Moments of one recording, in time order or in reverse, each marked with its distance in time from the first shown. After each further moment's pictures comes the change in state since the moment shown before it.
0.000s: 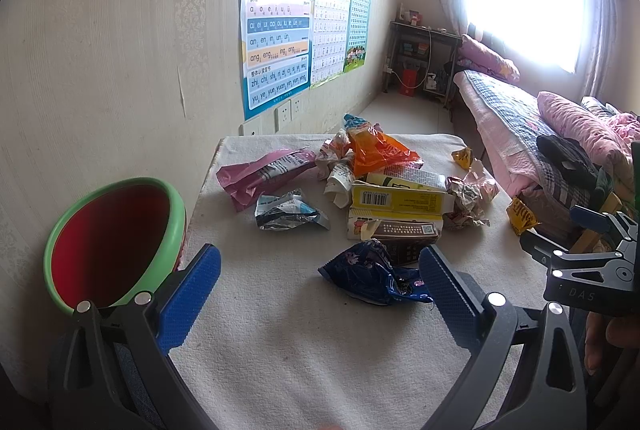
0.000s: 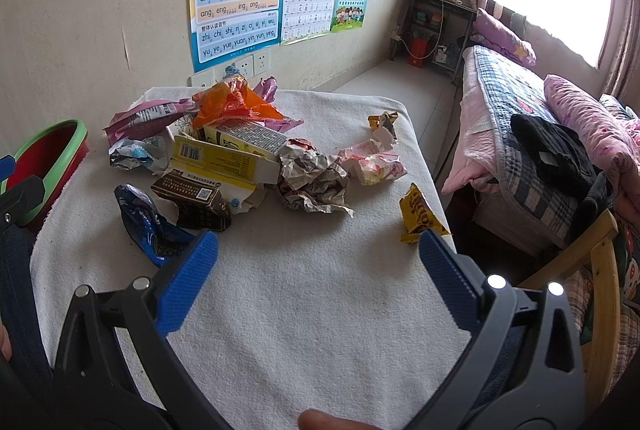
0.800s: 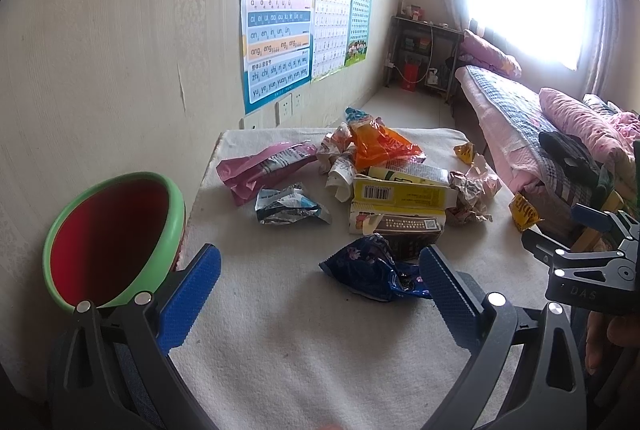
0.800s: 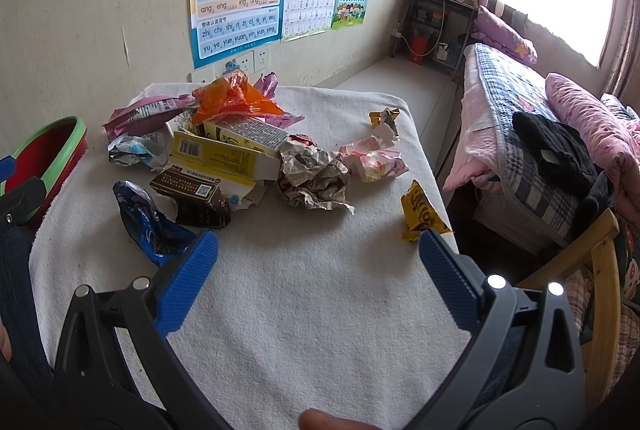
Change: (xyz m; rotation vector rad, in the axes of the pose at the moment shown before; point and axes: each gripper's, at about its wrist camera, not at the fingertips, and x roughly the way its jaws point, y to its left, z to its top) left arm 0.006 0.002 -0.005 -0.007 0.025 0.001; right arm 0.003 0.001 -0.001 -0.004 0.014 -0.003
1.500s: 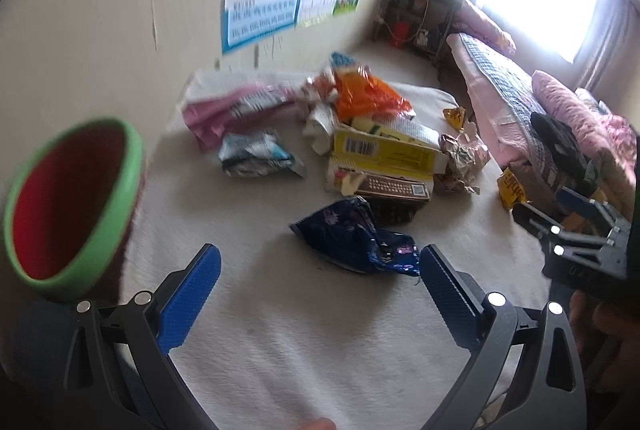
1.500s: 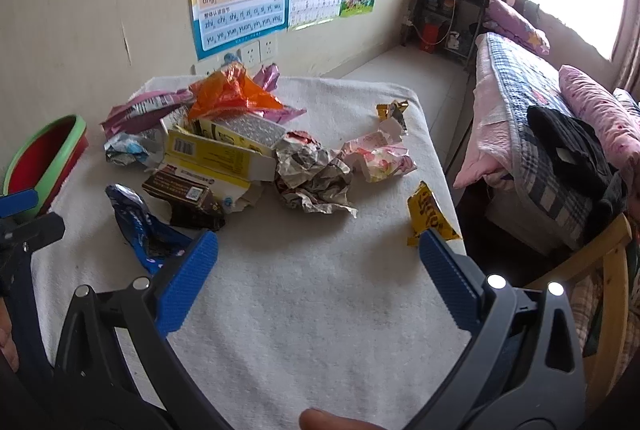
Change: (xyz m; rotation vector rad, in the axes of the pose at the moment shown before) left arm 0.043 0.001 0.004 -0.098 0.227 -0.125; right arm 0.023 -0.013 0.012 -0.003 0.061 0.056
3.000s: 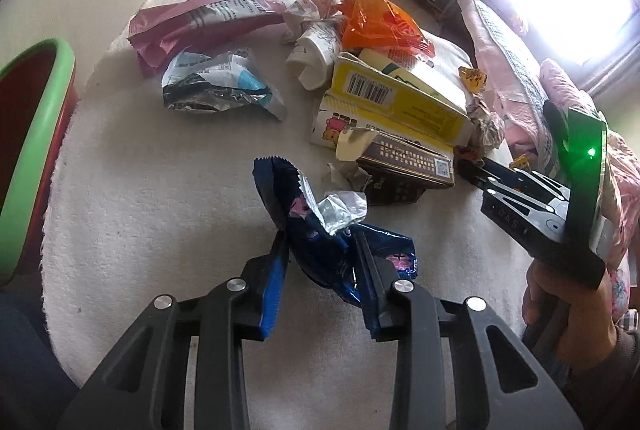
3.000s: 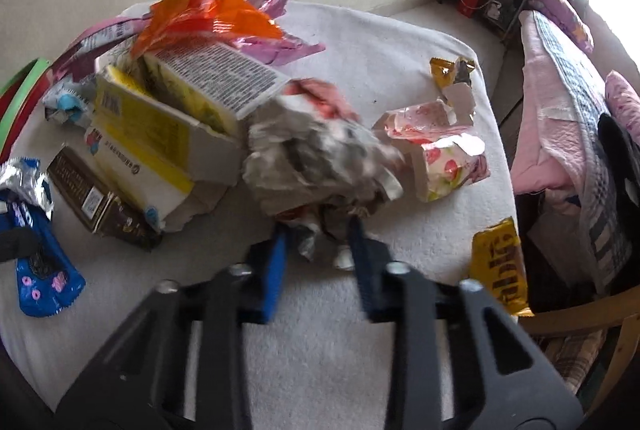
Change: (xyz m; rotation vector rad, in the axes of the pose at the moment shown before) left arm 0.074 0.009 0.008 -0.112 0.247 -0.098; right arm 0.114 0.004 0.019 -0.128 0.215 0.042
